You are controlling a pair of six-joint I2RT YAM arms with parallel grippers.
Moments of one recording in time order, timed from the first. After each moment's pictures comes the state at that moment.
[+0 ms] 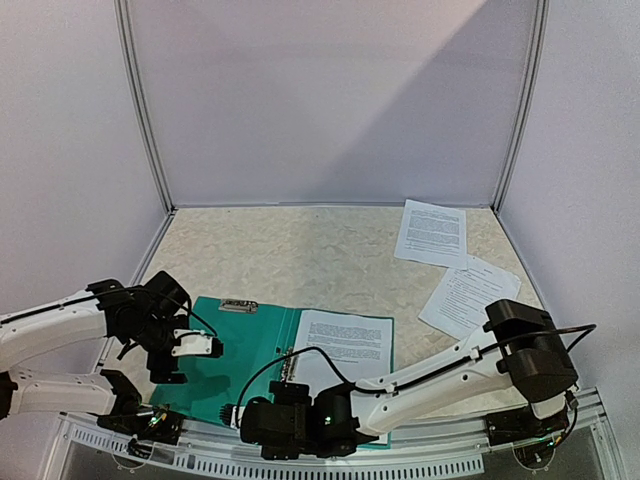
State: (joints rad) left arm -0.61 0.98 0.53 -0.91 -0.07 0.86; right arm 1.63 2.15 1.49 -0.35 0.48 -0.05
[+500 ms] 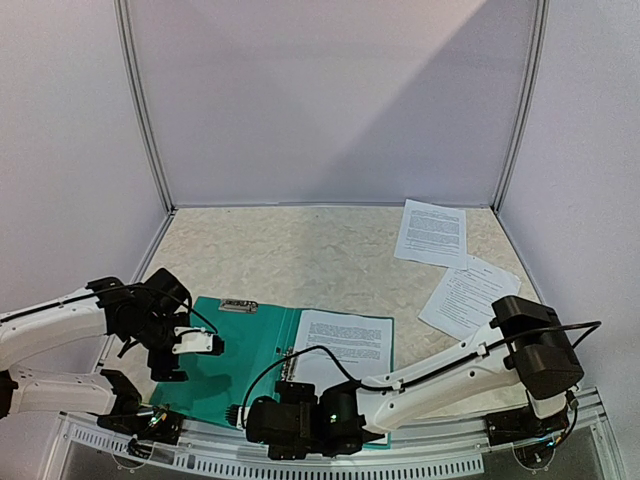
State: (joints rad) left arm -0.61 0.99 0.55 -0.91 -0.07 0.86; right arm 1.62 2.12 1.45 -0.38 0.47 -0.05
